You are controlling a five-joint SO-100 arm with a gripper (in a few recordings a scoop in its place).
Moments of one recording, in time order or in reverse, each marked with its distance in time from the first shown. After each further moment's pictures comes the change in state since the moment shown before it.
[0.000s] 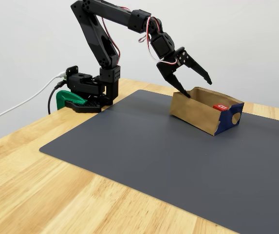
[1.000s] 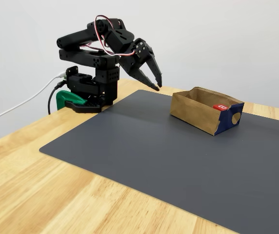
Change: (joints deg) arm 16.9 59.9 25.8 21.8 -5.9
